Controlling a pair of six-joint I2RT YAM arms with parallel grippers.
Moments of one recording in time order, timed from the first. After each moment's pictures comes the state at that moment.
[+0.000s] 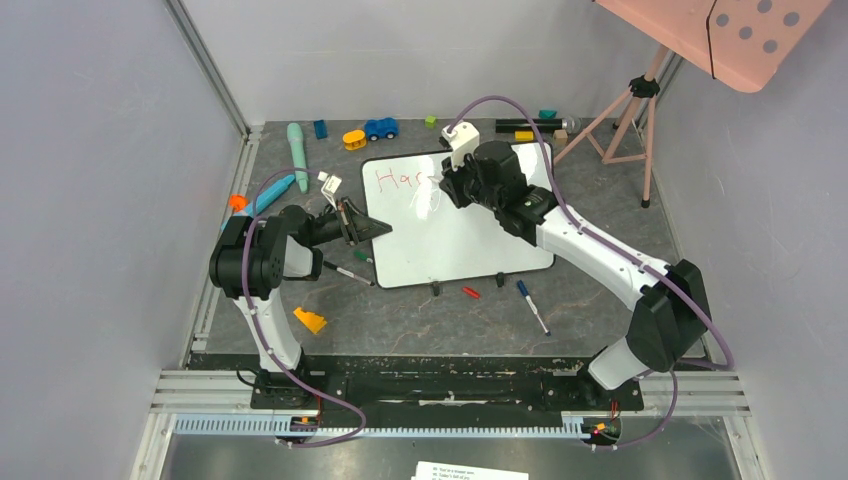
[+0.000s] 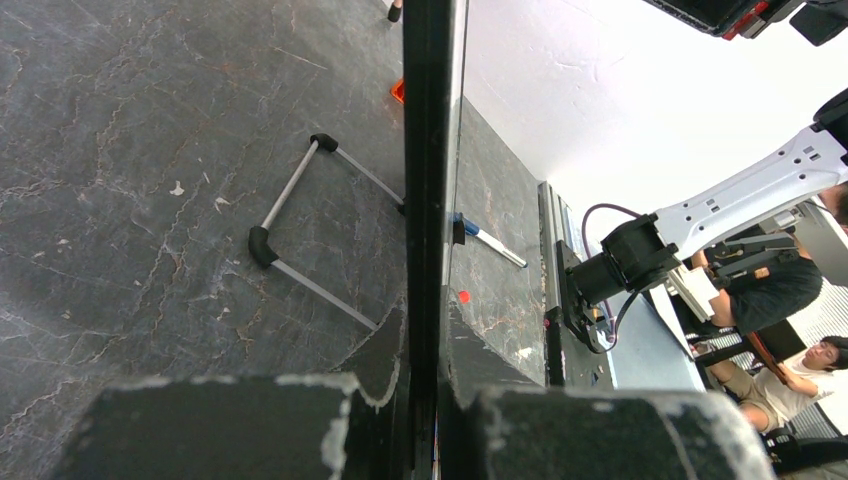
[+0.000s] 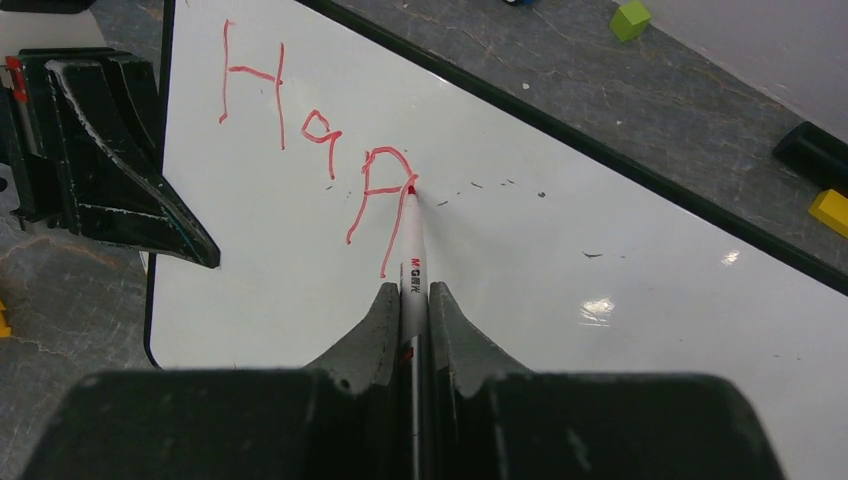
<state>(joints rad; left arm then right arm) -0.03 1.95 0.62 1.50 1.22 -0.90 0.66 1.54 1.28 -0.13 0.00 -0.04</state>
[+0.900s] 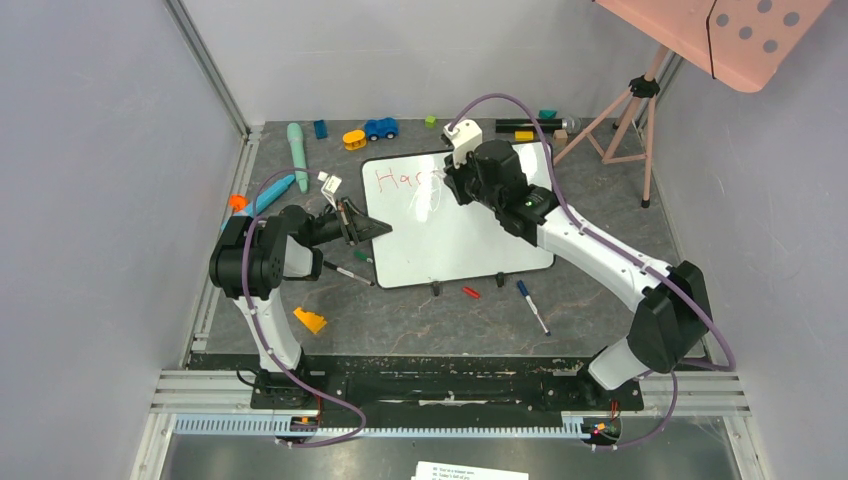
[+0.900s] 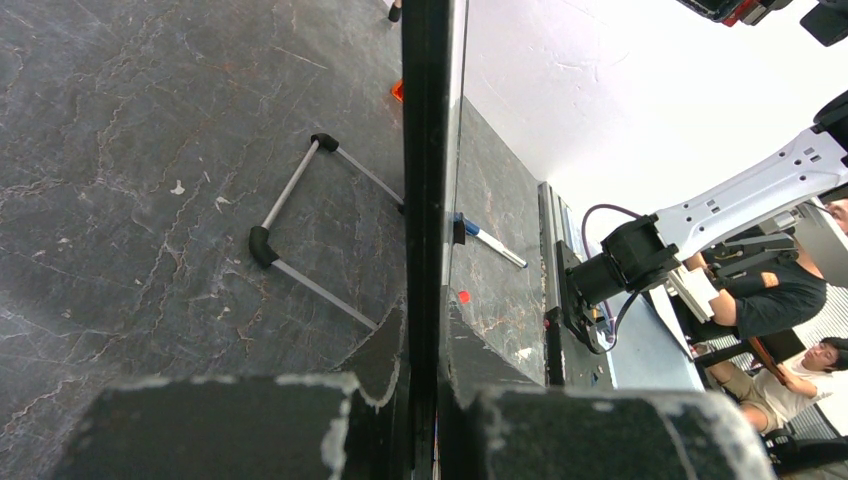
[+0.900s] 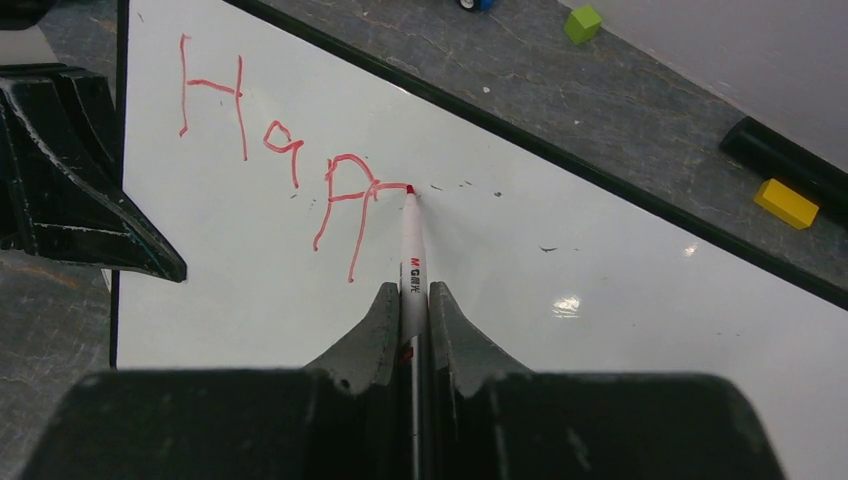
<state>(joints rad) -0.03 1.95 0.62 1.50 1.21 -0.90 0.66 1.54 1.30 -0.13 0.08 -0.05</state>
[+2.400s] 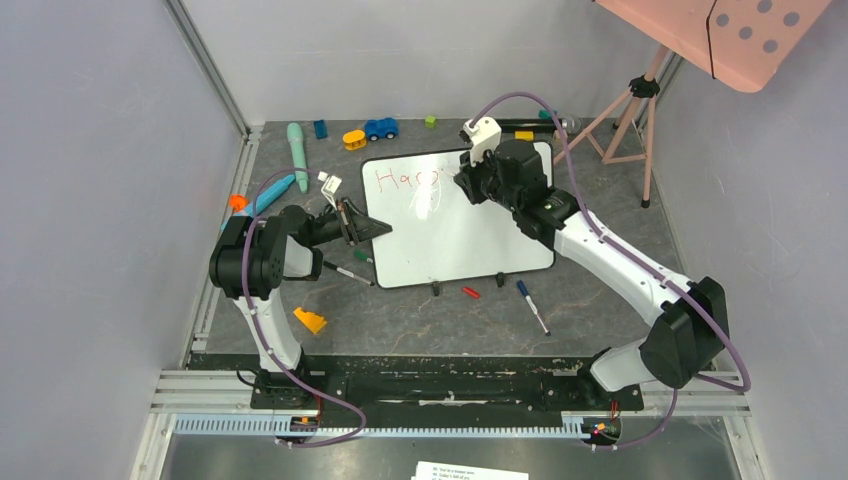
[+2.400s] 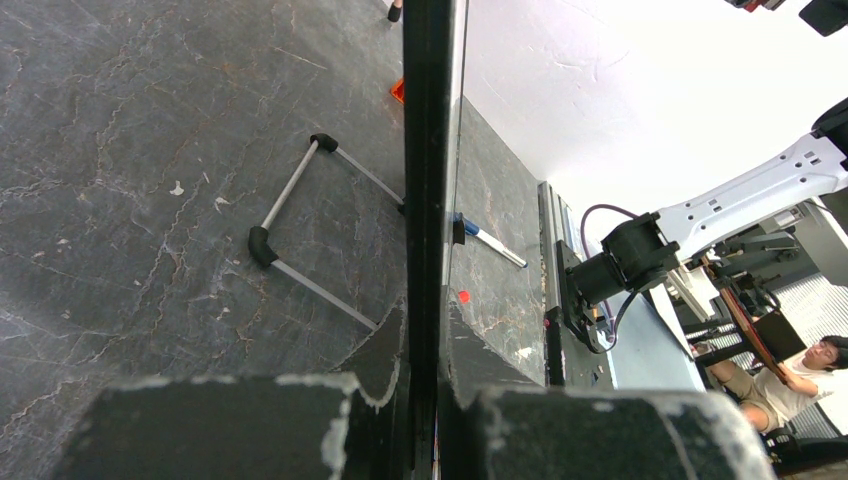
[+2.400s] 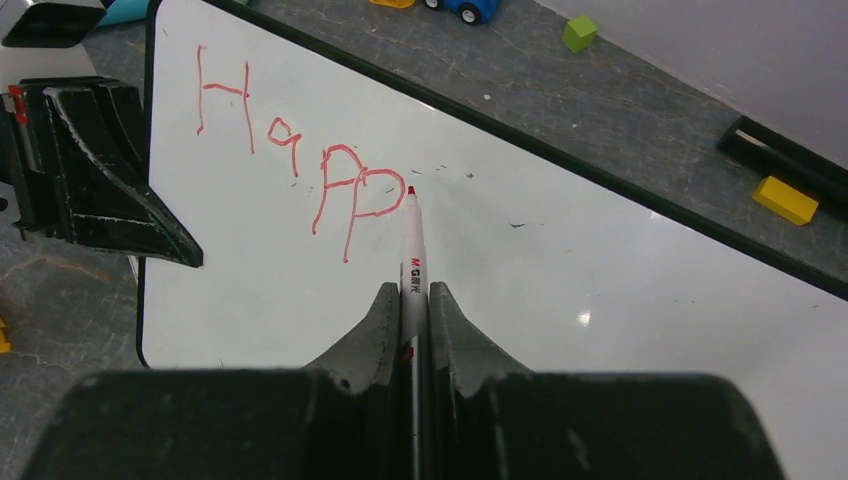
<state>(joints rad) -0.03 1.95 0.62 1.50 1.22 -0.90 0.61 1.44 1.24 -0.13 -0.01 -0.03</state>
